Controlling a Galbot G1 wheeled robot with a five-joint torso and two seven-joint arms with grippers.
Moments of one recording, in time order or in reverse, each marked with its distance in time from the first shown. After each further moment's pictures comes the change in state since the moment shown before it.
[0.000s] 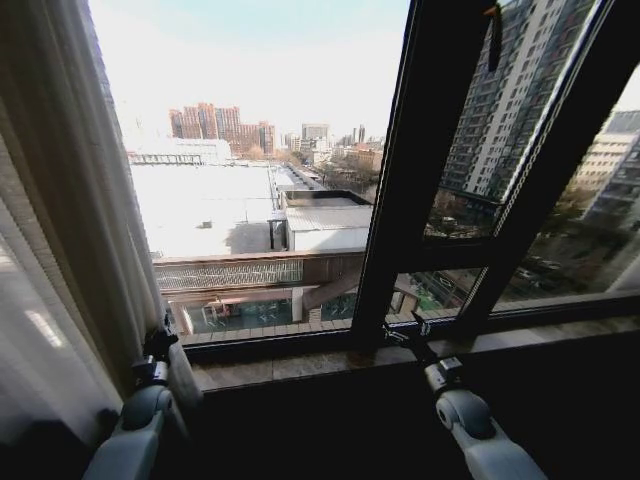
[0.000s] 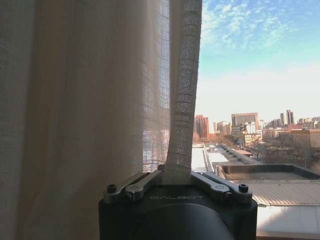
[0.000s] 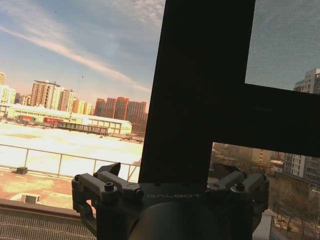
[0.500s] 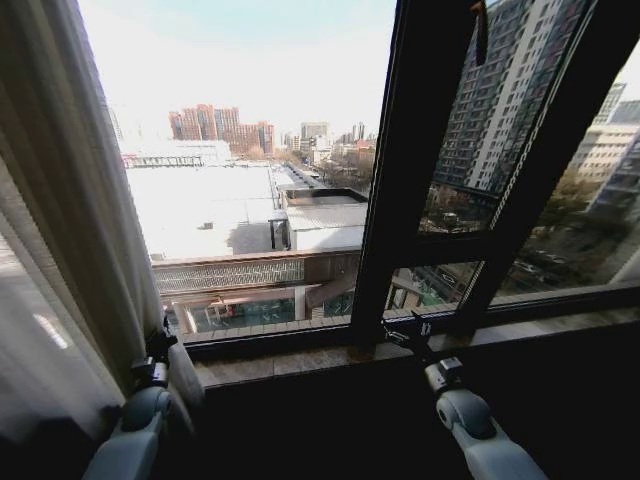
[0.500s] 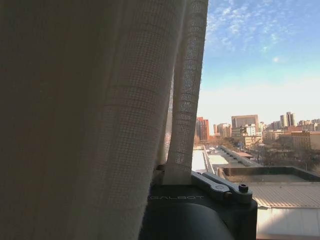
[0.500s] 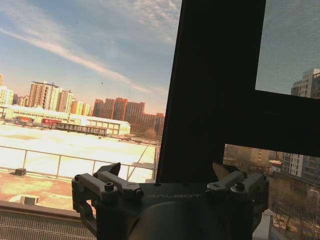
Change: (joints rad) left arm 0.004 0.004 -0.002 0.005 -0.002 -0.009 -0.002; right arm 0.000 0.000 0.000 0.000 0.000 0.000 0.000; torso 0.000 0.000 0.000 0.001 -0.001
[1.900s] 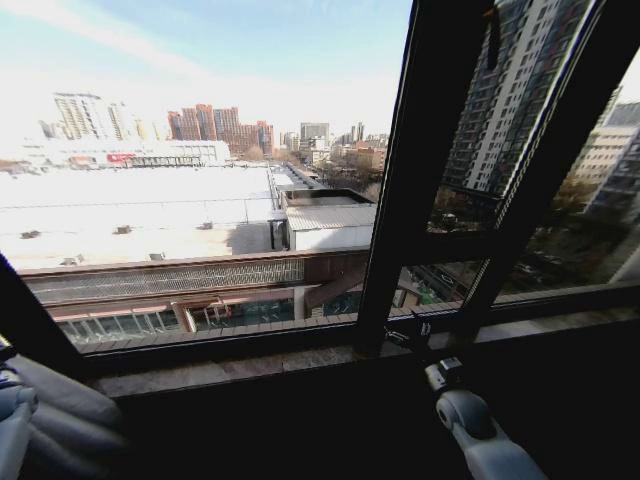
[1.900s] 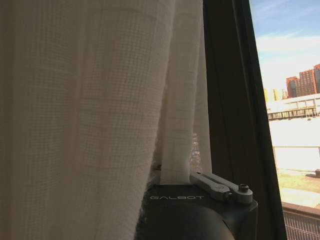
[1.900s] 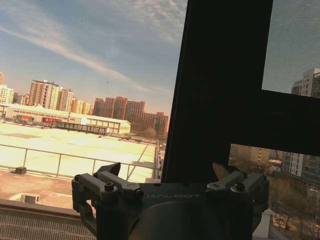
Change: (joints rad) left arm -0.251 0.424 -0.239 0.692 -0.095 0.000 -0.113; right arm 0.000 0.000 0.000 0.000 0.000 0.000 0.000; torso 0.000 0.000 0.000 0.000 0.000
